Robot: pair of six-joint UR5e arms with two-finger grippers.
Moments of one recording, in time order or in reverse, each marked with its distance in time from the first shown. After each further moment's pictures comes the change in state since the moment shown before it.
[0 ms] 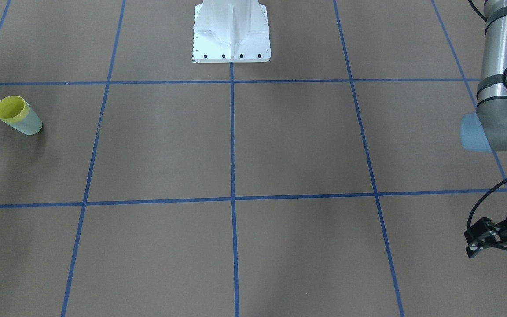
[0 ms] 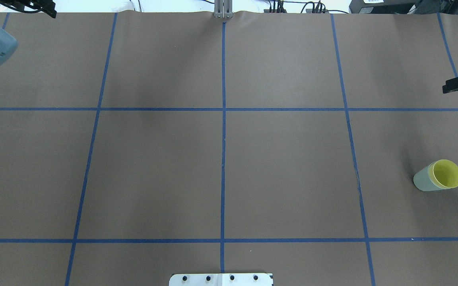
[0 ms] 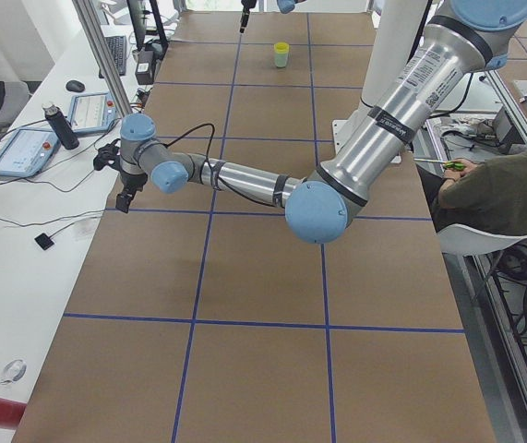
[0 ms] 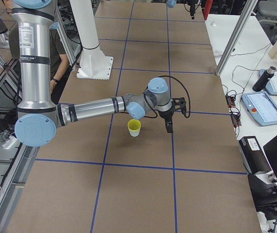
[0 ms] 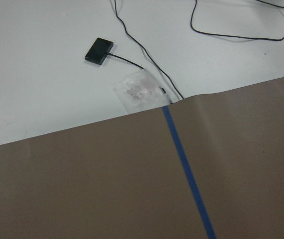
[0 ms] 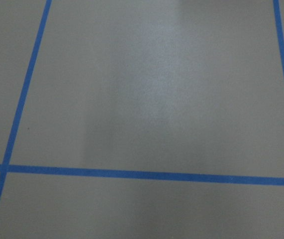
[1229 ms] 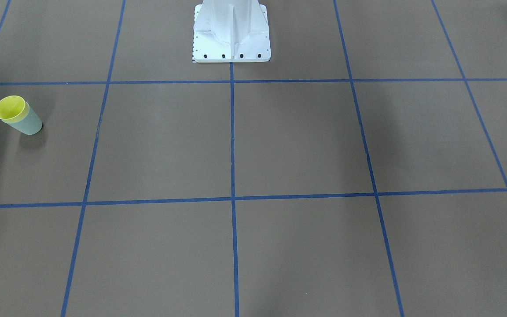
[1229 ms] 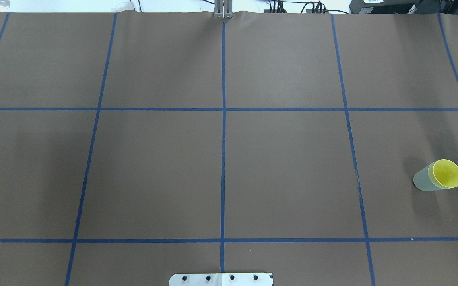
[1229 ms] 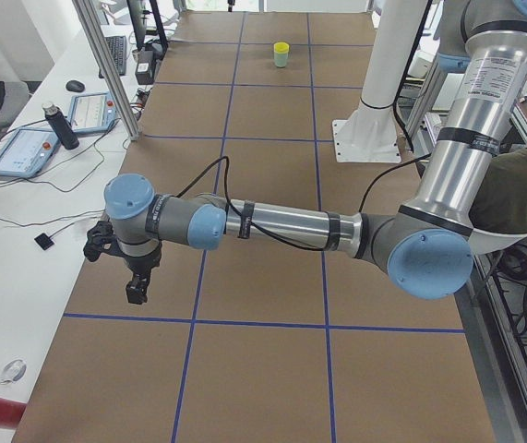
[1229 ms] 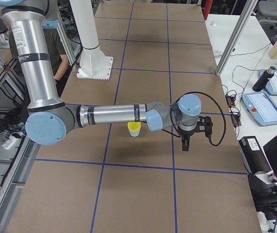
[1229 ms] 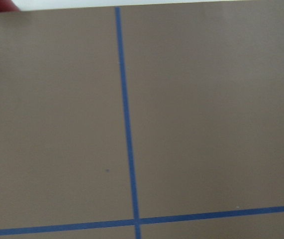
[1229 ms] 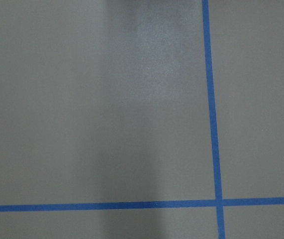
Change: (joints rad) left arm -0.350 0.364 -0.282 0.352 -0.139 0.393; right arm 0.260 0.164 -0.278 -0.170 0.293 -0.226
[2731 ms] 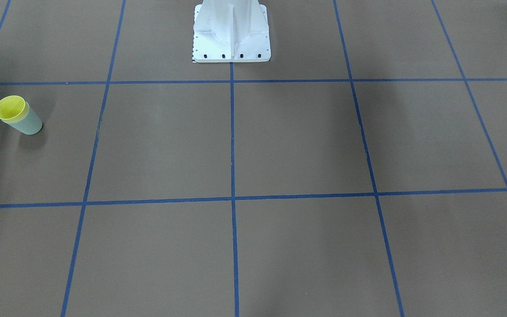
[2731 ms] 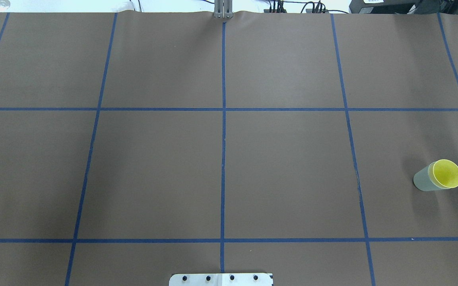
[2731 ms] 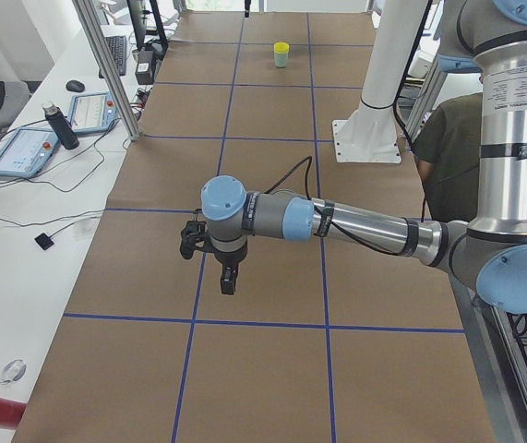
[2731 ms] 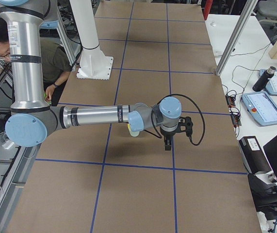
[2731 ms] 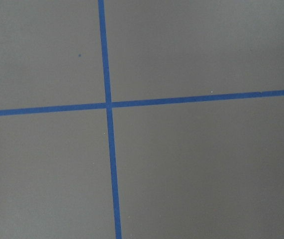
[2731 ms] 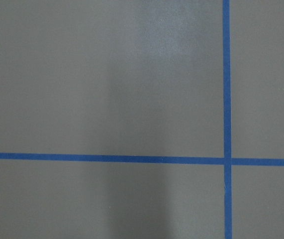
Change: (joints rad) left arm 0.085 0.361 -0.405 0.162 -0.109 0.003; right arm -0.059 -0.182 0.179 -0.024 0.027 -0.073
